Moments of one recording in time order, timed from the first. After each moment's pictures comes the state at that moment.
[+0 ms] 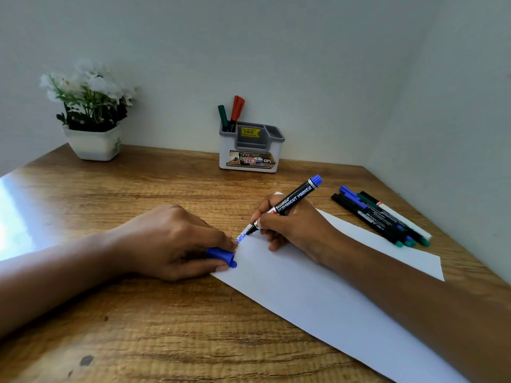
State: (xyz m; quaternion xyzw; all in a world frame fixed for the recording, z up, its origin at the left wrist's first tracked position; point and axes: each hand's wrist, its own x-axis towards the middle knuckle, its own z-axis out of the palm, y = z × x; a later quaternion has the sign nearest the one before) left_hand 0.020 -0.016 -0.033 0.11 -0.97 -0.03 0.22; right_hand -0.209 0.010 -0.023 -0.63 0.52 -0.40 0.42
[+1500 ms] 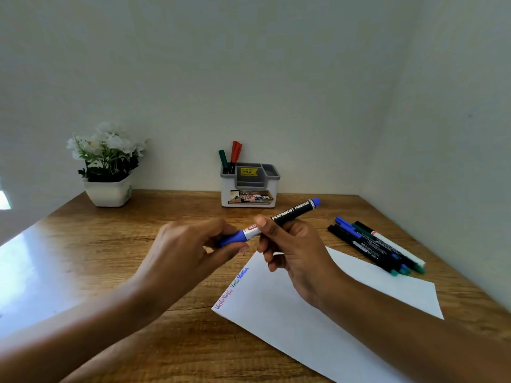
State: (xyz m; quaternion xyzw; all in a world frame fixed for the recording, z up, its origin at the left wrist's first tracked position) left_hand -0.008 0.017 -0.001 0.33 -0.84 -0.01 0.42; right_hand -0.188 0.041 0.005 -0.51 0.45 -0.55 0.48
